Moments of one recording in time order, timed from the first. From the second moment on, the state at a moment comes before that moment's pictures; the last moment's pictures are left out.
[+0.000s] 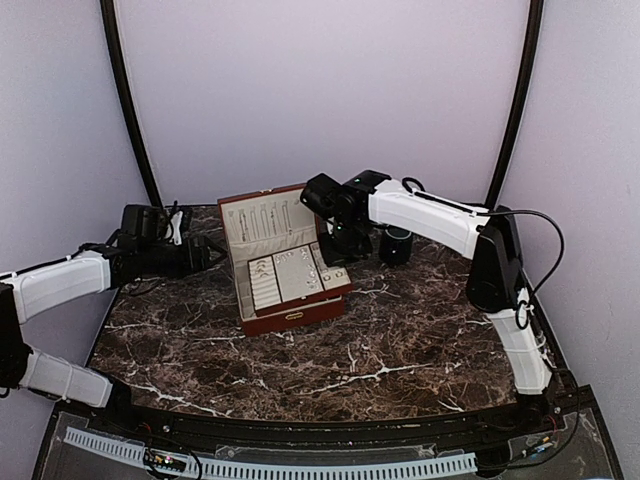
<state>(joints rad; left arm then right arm) -0.25 1.24 0.76 -0.15 0.39 -0.44 0.86 2.30 2.22 -1.19 0.26 0.55</state>
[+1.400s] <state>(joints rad) -0.37 1.55 0.69 0.15 0.44 -0.54 0.91 2.35 2.11 -1.01 0.21 0.59</state>
